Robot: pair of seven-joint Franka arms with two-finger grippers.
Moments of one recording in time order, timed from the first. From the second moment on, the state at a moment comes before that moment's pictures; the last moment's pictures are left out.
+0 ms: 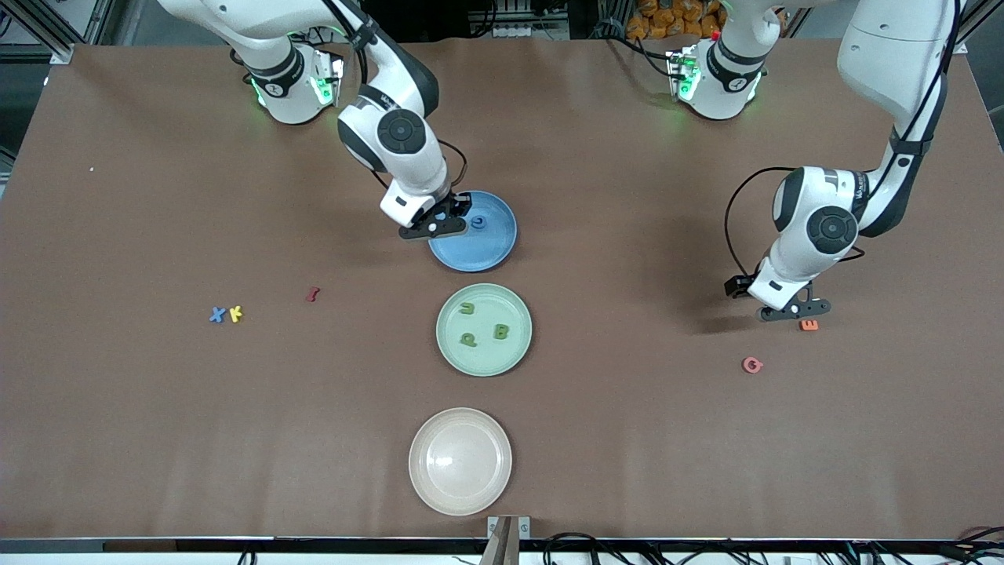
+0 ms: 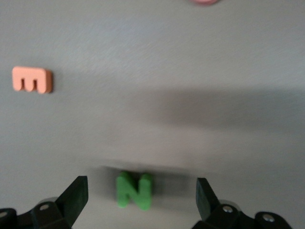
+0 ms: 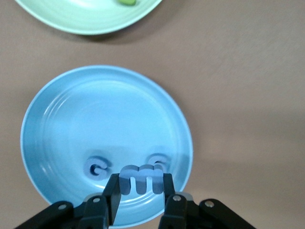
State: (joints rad) left arm -0.03 0.39 0.00 -2.27 0.24 2.60 -0.34; right arm 0.20 0.36 0.58 -2.16 -0.16 2.42 0.77
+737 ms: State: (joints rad) left arm 0.01 0.39 -0.02 -2.30 0.24 2.60 -0.32; right arm 0.25 0.41 0.58 -2.10 -0.16 2.42 0.88
